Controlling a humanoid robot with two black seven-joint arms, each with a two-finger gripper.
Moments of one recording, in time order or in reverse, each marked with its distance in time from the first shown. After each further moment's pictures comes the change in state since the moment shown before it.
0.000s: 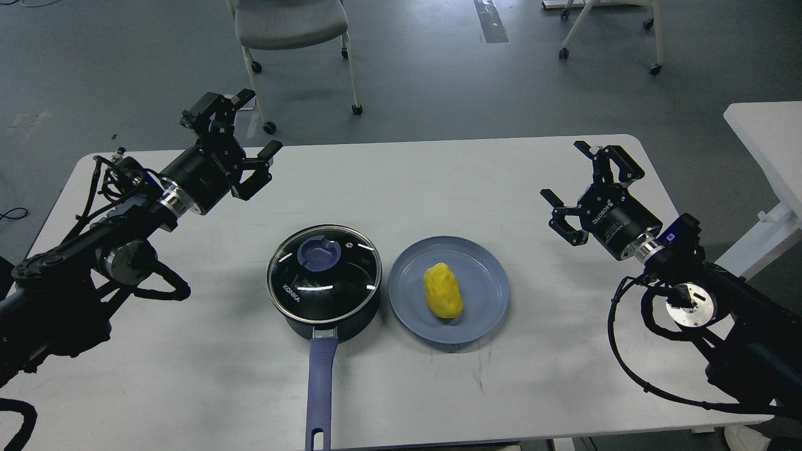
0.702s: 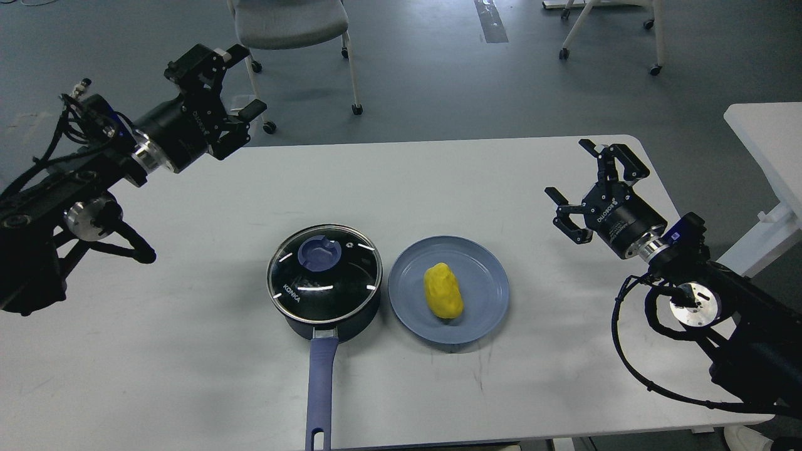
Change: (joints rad) left arm -0.168 0.147 0.011 -0.125 0.406 0.000 0.000; right arm 0.001 -0.014 0.004 0.000 0.000 0.000 0.003
